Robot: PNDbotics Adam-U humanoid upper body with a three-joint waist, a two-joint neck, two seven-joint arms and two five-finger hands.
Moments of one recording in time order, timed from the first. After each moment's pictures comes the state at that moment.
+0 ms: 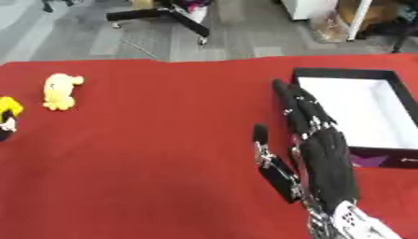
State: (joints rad) left arm -0.86 0.63 0.23 -0.46 -1.00 -0.31 0.40; right arm -0.34 -0.37 0.65 -1.98 1.07 0.40 -0.50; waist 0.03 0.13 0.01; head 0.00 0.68
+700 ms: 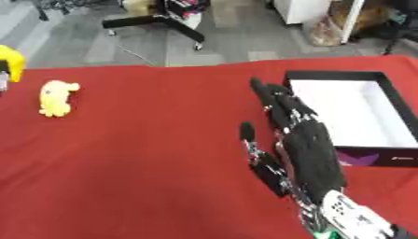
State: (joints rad) left arm -0.78 0.54 0.15 -0.94 -0.56 -0.54 -0.11; right arm -0.42 -0.43 0.67 -1.98 1.05 0.32 -0.38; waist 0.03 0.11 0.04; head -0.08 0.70
